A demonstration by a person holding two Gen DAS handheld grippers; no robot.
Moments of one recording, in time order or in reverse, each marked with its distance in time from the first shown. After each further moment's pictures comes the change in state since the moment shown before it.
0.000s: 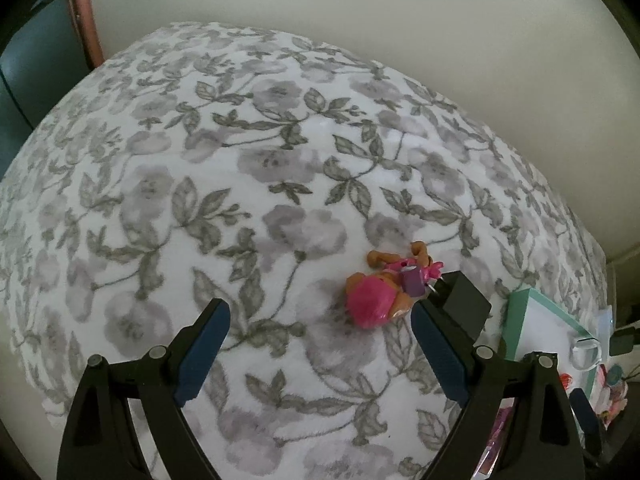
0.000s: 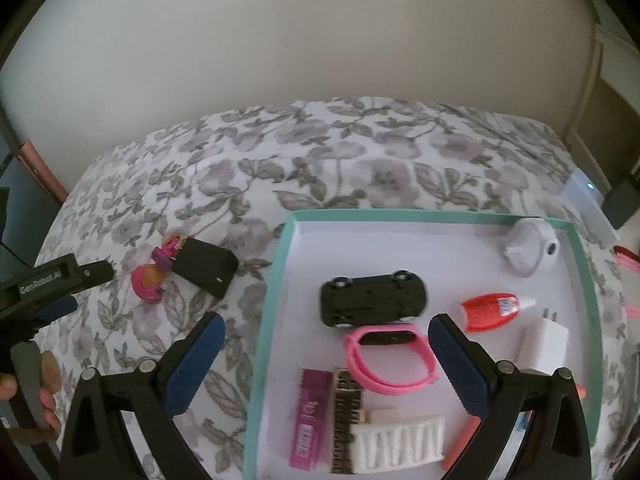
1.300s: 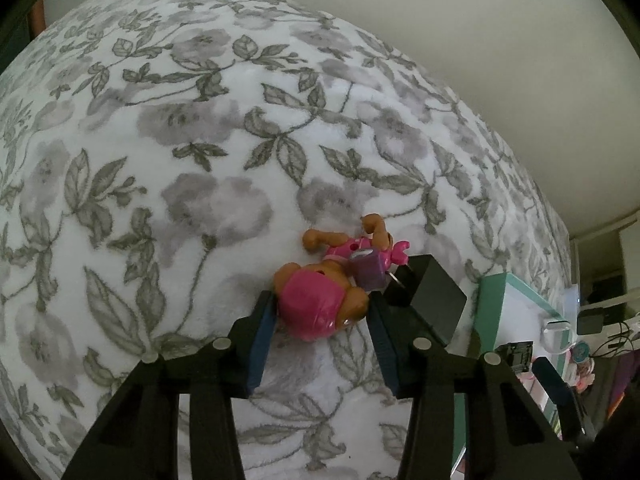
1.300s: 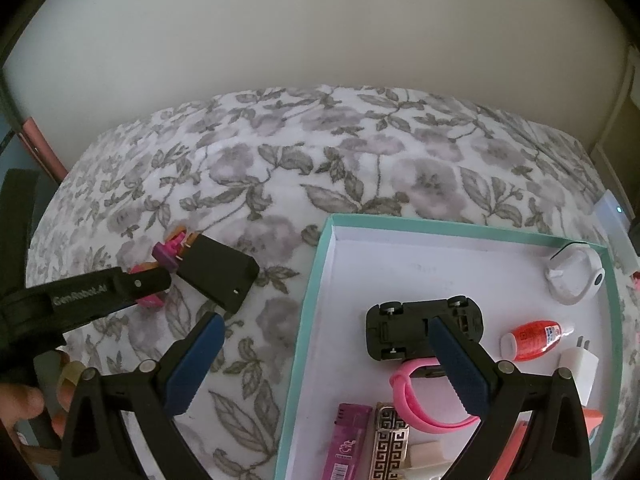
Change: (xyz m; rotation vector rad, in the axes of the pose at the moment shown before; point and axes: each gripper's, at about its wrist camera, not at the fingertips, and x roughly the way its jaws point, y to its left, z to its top) left arm 0.050 -0.015 0.004 0.037 0.130 -0.216; right arm 0.033 0.025 0.010 -0.051 0.034 -0.009
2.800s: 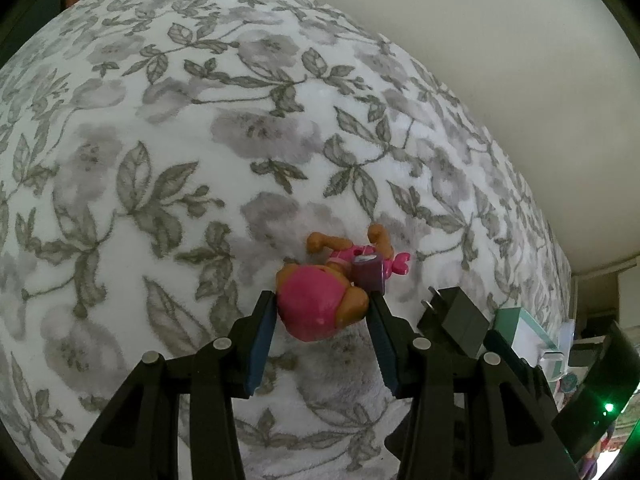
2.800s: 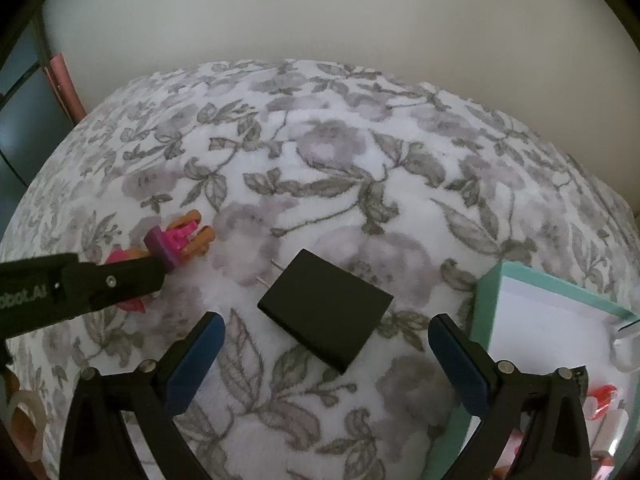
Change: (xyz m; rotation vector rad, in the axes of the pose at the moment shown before) left arm -0.010 0.040 0.010 -0.123 -0.016 0.010; right arm 0.064 0.088 0.015 -0.191 0.021 0.017
